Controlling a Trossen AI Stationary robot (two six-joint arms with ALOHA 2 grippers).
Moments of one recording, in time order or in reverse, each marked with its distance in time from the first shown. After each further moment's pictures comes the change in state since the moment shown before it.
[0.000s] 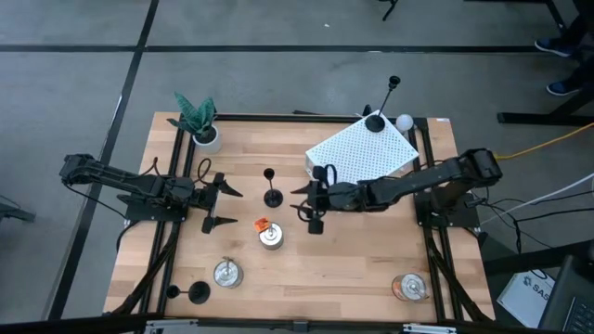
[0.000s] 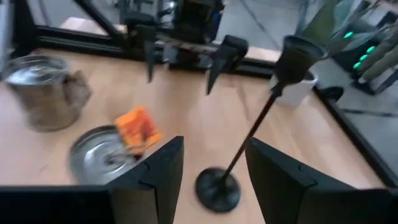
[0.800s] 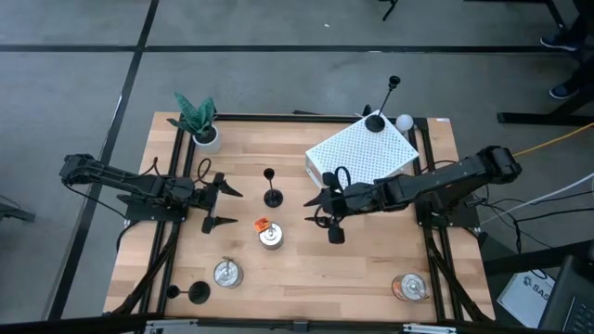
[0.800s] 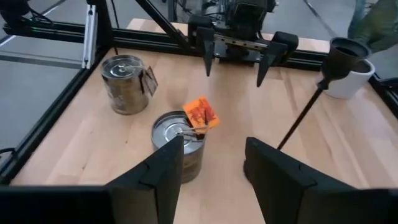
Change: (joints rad) left arm 0.000 0.000 0.000 0.000 0.000 0.000; right arm 0.073 -0.183 0.001 -0.256 -0.142 0.096
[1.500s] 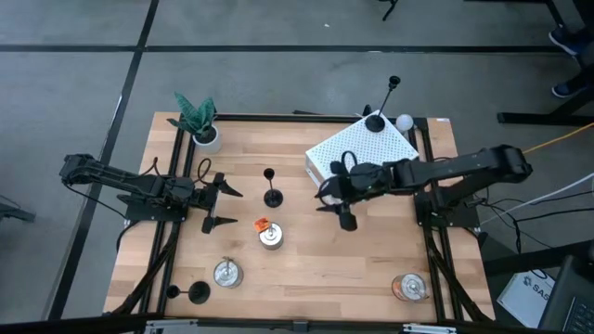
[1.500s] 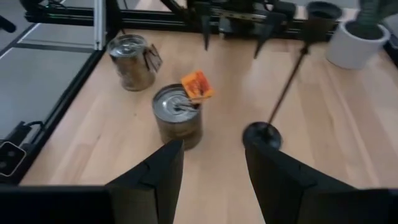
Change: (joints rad) left arm 0.000 0.000 0.000 0.000 0.000 0.000; right arm -0.116 -0.103 0.000 -0.185 -0.192 0.000
